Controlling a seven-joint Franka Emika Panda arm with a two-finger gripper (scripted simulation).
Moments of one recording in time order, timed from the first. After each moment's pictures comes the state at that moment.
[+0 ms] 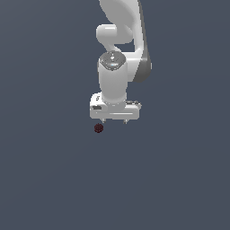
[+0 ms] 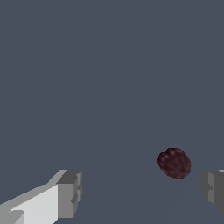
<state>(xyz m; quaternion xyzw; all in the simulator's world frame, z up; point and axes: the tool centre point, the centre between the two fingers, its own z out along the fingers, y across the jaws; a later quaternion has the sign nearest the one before) -0.006 -0.001 0.173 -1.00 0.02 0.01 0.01</state>
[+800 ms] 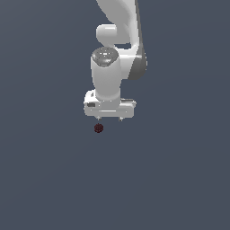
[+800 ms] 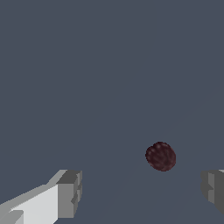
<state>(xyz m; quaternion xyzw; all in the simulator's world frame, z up) -0.012 -0.022 0.181 -1.00 0.03 0.01 0.01</state>
